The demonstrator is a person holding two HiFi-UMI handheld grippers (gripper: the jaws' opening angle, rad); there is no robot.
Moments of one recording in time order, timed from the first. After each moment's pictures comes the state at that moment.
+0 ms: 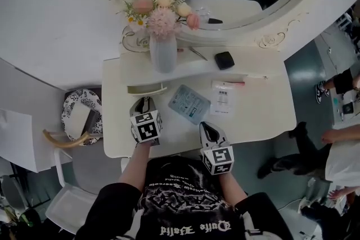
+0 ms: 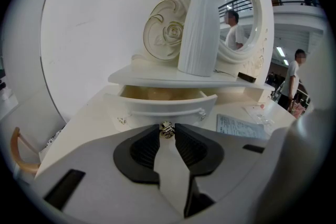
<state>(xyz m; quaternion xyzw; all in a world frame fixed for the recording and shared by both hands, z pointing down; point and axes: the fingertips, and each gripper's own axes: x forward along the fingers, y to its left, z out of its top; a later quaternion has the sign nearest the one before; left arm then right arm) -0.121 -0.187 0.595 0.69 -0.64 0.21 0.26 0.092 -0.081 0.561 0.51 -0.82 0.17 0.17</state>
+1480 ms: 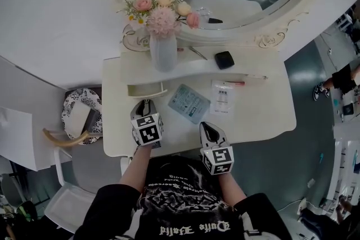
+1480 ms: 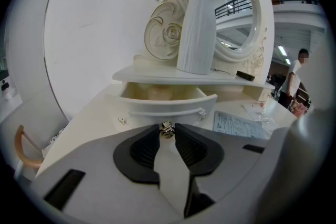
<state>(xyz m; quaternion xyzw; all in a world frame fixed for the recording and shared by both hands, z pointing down) -0.118 -0.173 0.595 0.68 -0.65 0.22 0.26 0.095 -0.078 0.563 0.52 -0.82 0.18 0.16</state>
